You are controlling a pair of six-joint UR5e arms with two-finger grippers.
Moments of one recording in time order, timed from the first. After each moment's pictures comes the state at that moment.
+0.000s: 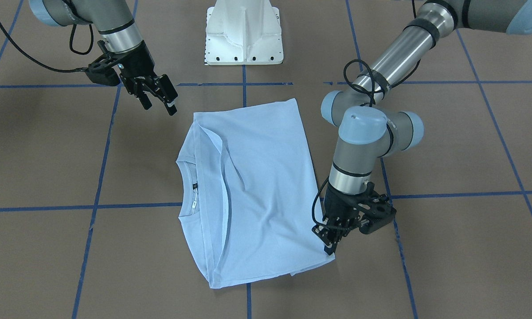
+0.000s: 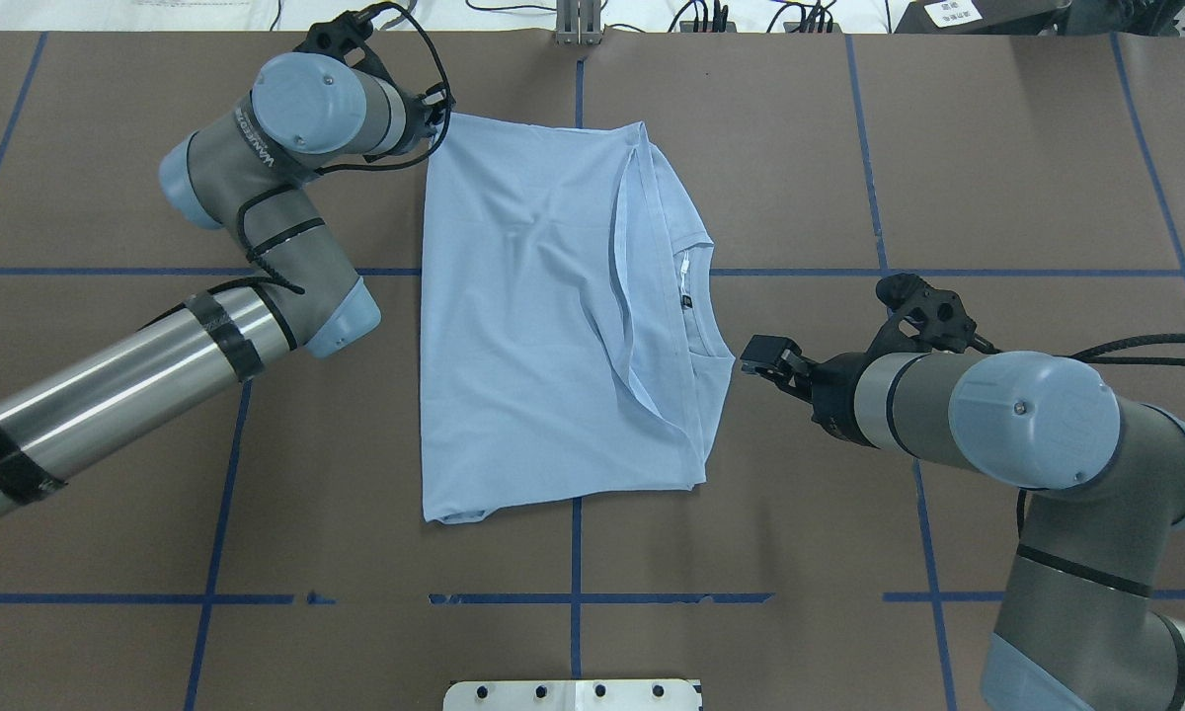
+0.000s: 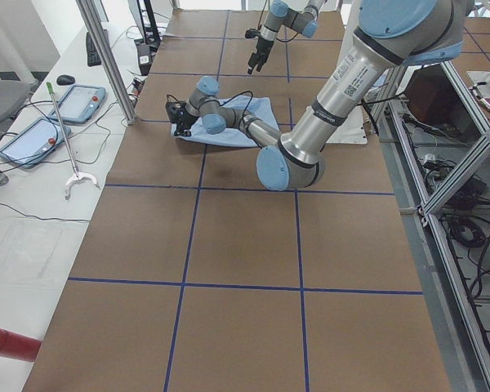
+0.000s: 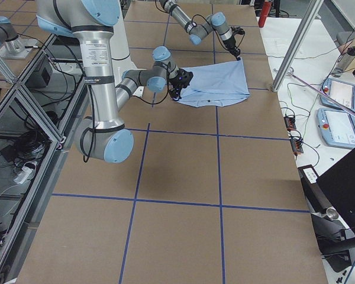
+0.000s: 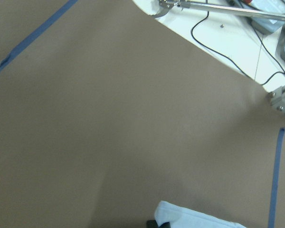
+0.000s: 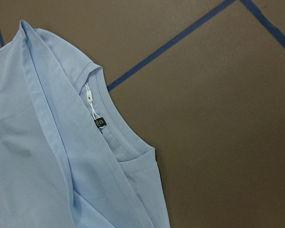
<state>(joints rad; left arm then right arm) -0.80 -2.39 -1.06 -2.32 -1.60 -1.59 0.45 -1.39 2.09 -1.22 1.58 1.84</state>
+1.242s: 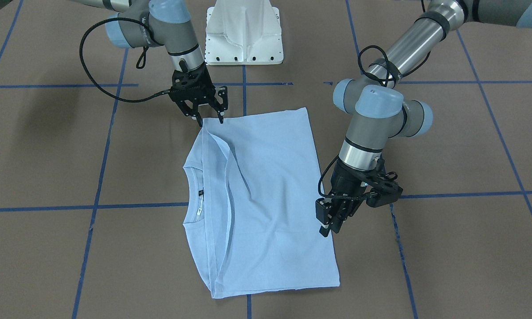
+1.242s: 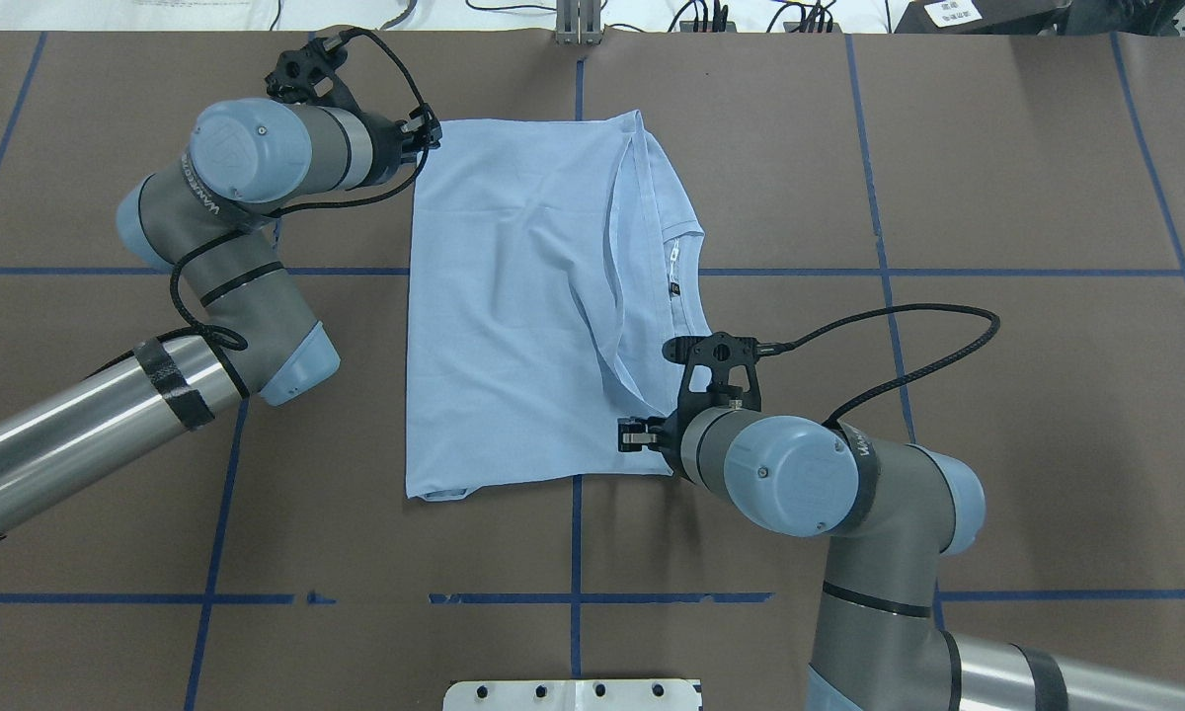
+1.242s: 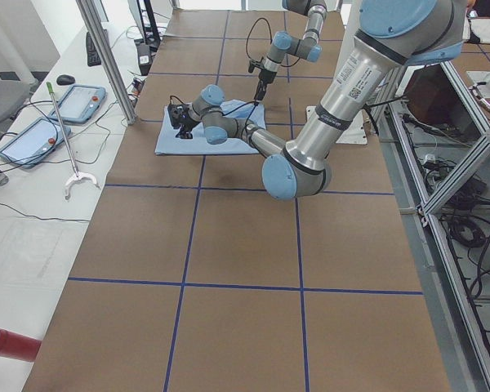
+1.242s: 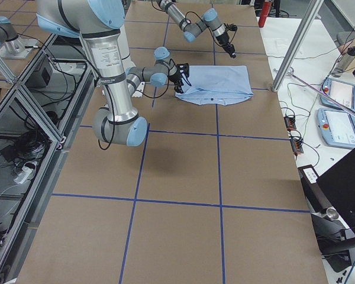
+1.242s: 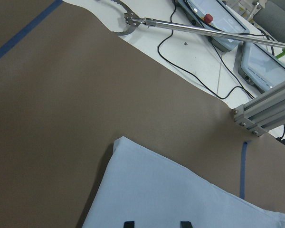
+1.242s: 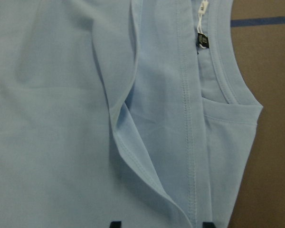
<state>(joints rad) -0.76 -2.24 -1.28 -2.37 -1.60 -1.59 0.31 -1.14 1.81 -1.23 1.46 1.30</state>
